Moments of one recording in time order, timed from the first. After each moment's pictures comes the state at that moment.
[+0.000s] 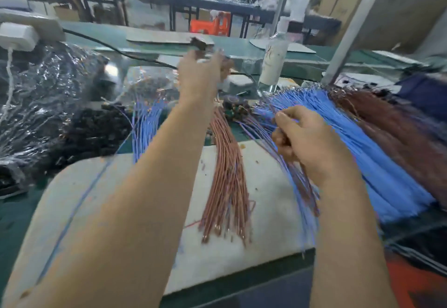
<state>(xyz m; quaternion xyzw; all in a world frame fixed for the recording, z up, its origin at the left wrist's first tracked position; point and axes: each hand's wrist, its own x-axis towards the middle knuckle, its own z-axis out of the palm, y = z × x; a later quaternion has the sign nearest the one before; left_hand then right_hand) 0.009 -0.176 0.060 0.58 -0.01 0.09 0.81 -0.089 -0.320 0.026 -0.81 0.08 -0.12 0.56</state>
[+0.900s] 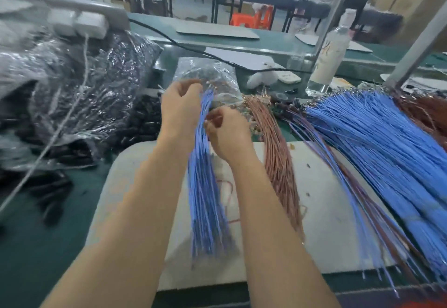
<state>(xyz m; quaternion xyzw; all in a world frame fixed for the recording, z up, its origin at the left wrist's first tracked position) -0.009 -0.074 -0.001 0.63 0.09 0.17 0.75 -0.015 -0.158 -0.029 -0.91 -0.03 -0.09 0.41</state>
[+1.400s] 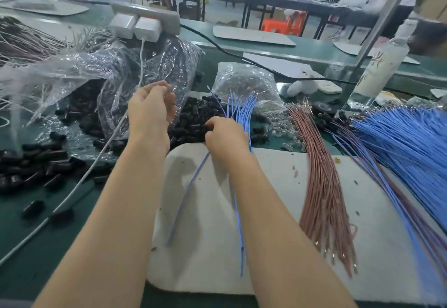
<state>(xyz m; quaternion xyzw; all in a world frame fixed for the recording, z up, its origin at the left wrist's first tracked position) -0.026 0.038 -0.004 0.51 0.19 0.22 0.81 0.004 -0.076 -0.038 -0.97 -0.08 0.02 0.22</state>
